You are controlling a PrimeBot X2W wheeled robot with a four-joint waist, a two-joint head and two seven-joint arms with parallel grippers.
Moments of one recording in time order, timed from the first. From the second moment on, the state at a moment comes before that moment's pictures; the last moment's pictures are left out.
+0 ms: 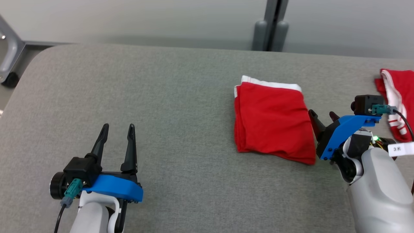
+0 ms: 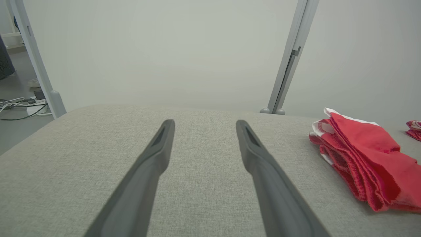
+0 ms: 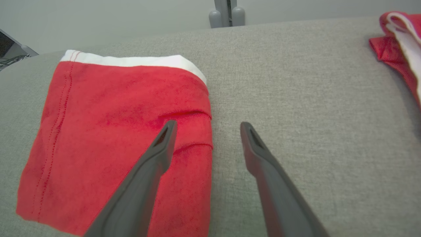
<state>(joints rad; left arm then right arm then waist) -0.22 0.10 -0.10 0.38 -0.22 -0.12 -0.26 -0.57 -0.08 -0.11 0.64 0.22 0.13 0.25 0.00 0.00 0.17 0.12</state>
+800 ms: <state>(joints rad) -0.24 0.08 -0.11 0.34 -0.22 -0.13 -0.26 -0.78 -0.15 0.00 0.95 0.13 0.13 0.29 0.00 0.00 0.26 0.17</state>
